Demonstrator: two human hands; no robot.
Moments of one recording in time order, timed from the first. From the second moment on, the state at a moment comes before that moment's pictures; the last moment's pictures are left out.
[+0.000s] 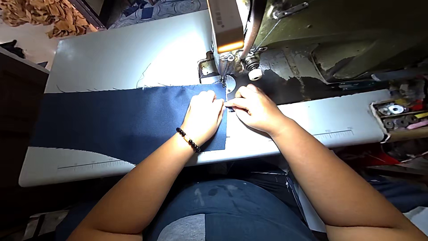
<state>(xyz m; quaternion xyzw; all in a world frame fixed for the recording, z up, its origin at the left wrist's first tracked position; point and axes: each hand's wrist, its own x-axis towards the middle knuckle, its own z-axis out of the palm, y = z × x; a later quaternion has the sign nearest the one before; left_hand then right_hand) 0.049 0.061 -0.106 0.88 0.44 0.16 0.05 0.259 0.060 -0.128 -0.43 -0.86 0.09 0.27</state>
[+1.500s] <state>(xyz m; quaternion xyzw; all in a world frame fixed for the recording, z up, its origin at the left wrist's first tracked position) 0.045 0.070 -0.102 0.85 0.47 0.11 0.21 0.267 0.054 -0.127 -0.40 -0.84 0.13 0.33</state>
